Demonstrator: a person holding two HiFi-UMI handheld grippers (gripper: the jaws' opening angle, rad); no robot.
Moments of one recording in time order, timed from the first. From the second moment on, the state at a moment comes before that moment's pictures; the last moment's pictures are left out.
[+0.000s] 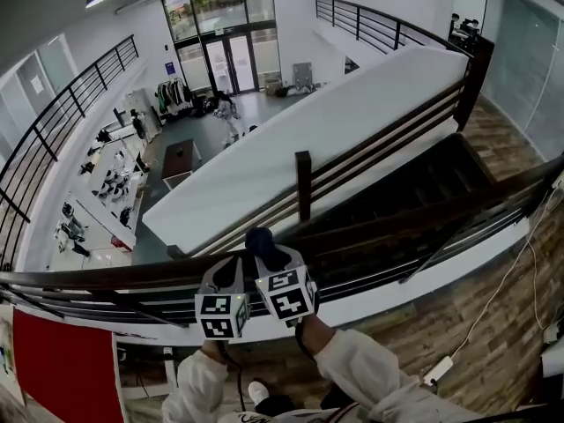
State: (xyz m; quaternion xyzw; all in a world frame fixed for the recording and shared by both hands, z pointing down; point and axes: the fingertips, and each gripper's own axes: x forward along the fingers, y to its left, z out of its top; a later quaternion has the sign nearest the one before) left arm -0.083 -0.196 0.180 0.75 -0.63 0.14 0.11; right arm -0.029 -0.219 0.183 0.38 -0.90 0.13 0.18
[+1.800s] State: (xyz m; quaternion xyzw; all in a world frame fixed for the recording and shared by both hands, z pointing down) left arm 0.166 -0.268 0.178 0.77 -0.61 0.13 0.11; right arm 0.187 -0.291 0.183 0.39 -0.89 0.14 0.17
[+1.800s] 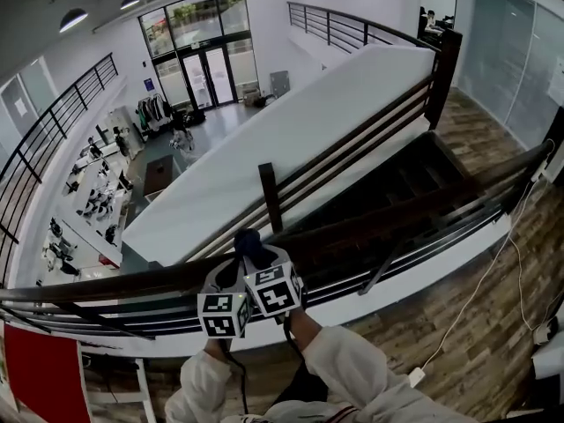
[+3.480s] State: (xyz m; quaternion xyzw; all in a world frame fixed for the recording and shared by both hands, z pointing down) left arm 0.444 -0.349 0.174 0.86 -0.46 0.14 0.14; right arm 0.508 -0.383 0.185 0.57 -0.79 0.14 0.18
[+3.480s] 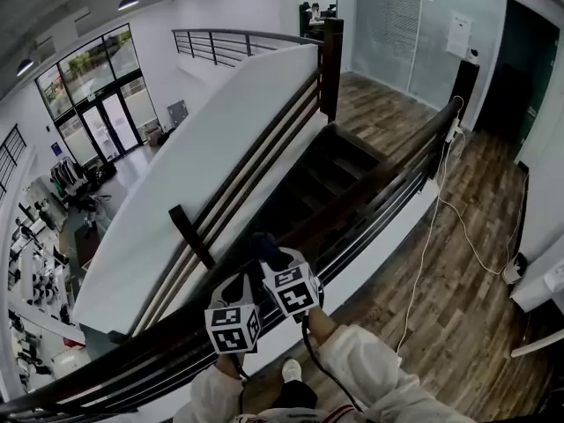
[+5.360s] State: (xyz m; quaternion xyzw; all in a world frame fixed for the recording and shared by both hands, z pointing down) left arm 0.118 -0.166 0.166 0.75 -0.64 0.10 0.14; right arm 0.227 -0.194 0.146 0.41 -0.90 0.08 0.09
